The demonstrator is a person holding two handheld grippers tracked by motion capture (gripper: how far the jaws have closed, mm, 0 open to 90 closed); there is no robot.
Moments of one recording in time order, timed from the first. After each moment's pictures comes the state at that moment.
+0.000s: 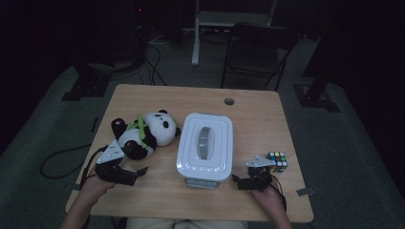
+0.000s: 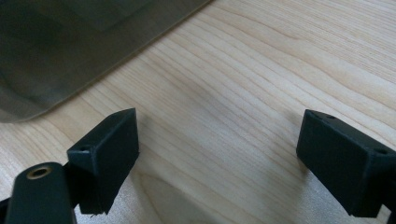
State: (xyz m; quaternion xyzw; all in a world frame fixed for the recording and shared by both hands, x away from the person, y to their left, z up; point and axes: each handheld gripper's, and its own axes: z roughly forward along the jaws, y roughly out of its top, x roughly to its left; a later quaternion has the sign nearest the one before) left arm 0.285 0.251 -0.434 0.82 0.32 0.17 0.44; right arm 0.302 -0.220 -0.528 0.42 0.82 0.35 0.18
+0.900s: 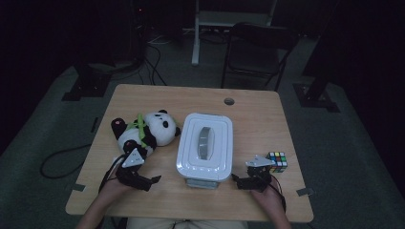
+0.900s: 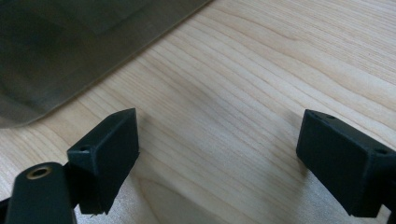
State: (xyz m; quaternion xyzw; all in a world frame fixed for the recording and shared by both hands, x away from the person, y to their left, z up) left arm 0.301 0.223 -0.495 0.85 0.31 0.14 0.40; right arm 0.303 -0.219 -0.528 0.42 0.82 0.35 0.18
